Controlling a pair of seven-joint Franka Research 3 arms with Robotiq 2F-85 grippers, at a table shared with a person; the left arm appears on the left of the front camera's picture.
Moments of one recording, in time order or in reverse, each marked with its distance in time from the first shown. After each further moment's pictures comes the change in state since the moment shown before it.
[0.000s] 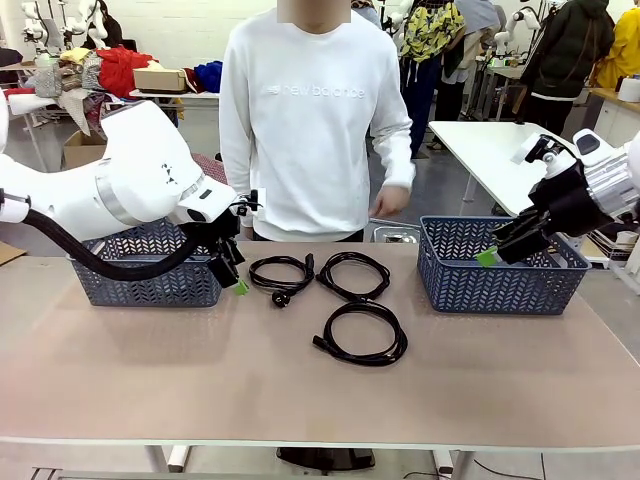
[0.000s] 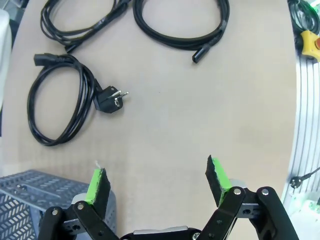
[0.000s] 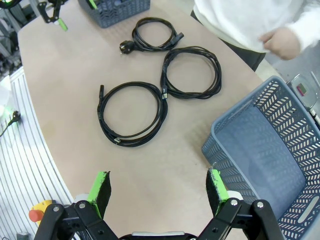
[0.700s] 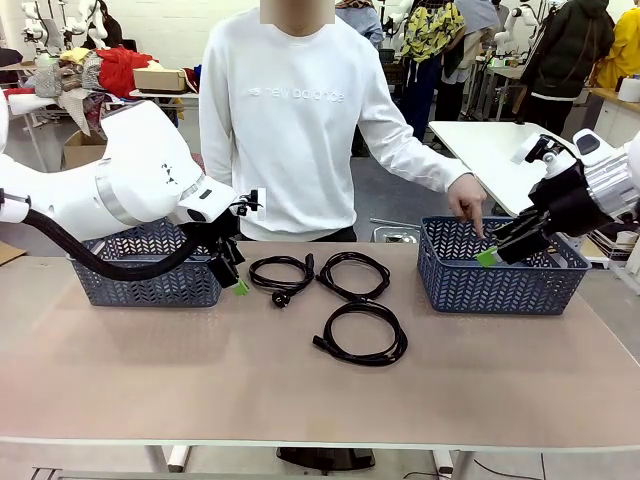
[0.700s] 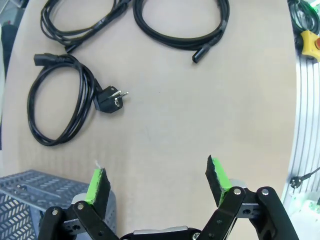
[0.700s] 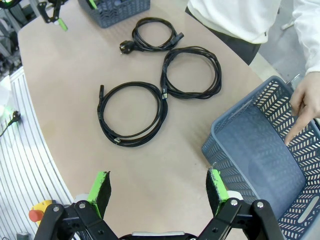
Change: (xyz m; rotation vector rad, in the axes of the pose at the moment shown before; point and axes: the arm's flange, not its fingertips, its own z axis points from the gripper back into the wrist) left arm 0.000 0.000 0.000 0.000 0.000 0.000; right arm 0.000 0.000 0.000 0.000 0.000 0.000
